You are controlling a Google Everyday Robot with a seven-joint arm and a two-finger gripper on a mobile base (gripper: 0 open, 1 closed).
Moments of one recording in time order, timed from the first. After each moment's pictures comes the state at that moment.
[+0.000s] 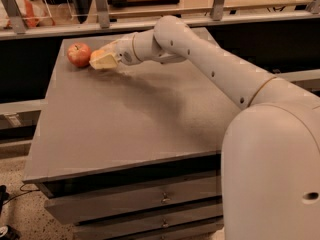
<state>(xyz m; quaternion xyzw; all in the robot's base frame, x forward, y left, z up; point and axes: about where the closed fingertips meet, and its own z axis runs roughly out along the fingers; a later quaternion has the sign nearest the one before) 0.762 0.161 0.862 -0.49 0.66 0.30 0.49</state>
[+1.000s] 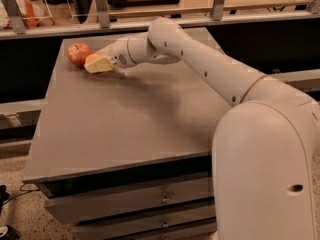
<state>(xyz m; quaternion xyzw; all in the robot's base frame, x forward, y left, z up) 0.757 0.177 0.848 -0.49 0.66 0.32 0.46</state>
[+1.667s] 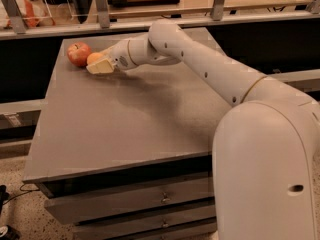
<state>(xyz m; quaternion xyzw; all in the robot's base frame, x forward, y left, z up) 0.753 0.176 0.844 -0.50 0.66 0.33 0.46</state>
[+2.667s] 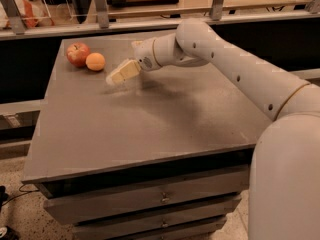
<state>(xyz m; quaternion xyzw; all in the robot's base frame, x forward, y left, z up) 0.732 0.108 0.853 -0.49 0.67 0.31 0.46</state>
